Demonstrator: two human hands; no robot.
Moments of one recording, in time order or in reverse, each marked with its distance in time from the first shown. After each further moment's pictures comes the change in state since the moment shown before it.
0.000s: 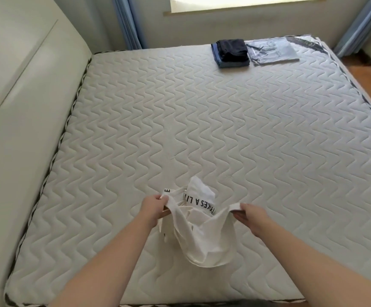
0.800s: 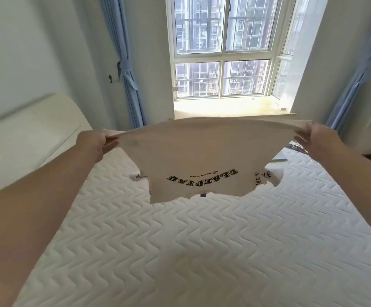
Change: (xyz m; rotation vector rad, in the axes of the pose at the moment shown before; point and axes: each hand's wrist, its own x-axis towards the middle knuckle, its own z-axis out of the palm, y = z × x) left_hand 0.013 0.523 -0.088 -0.362 0.191 0.585; right_hand -0.109 -0.525 0.041 0.331 -0.012 -0.910
